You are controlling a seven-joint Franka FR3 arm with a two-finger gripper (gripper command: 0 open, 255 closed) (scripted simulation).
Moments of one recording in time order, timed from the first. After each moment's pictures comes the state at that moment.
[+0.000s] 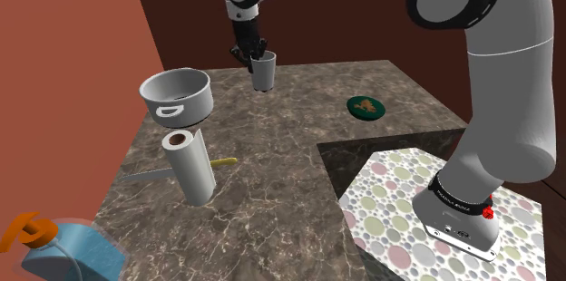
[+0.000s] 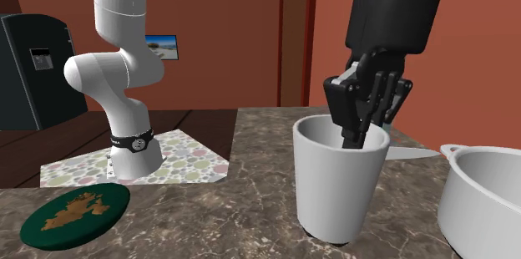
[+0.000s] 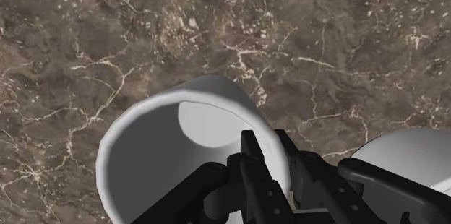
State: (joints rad) arm 0.13 0.50 0.06 -1.29 -0.09 1.72 0.40
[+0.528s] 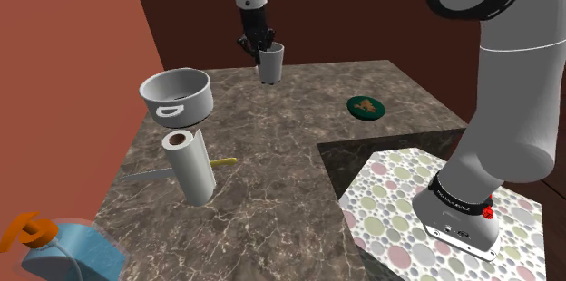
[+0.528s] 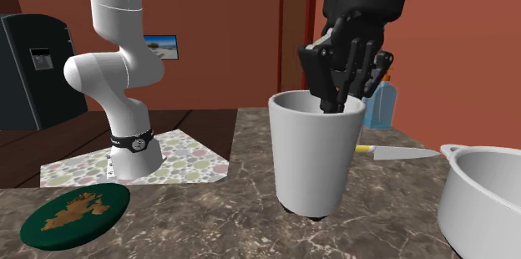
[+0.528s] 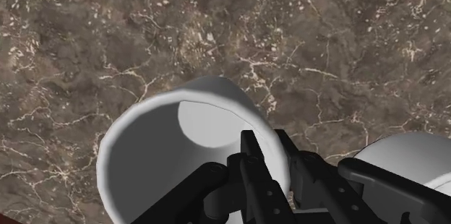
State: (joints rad) arm 0.11 0.40 0.06 -1.36 -0.09 1.69 0.38
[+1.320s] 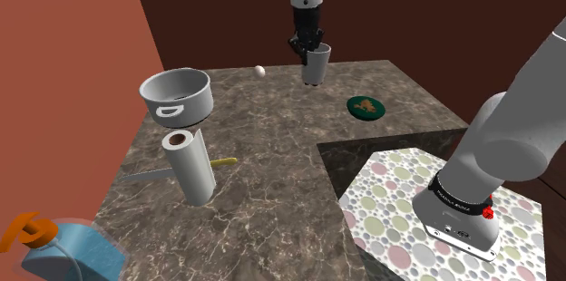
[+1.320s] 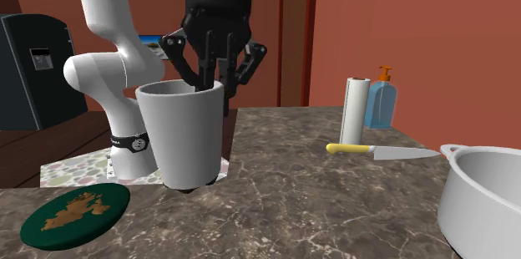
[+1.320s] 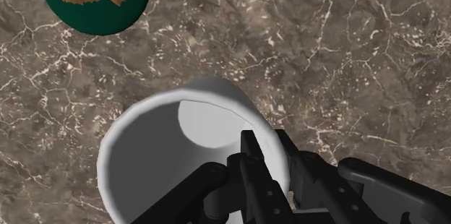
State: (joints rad) arm 0.03 -0.05 0.01 -1.96 -0.07 1.84 0.25
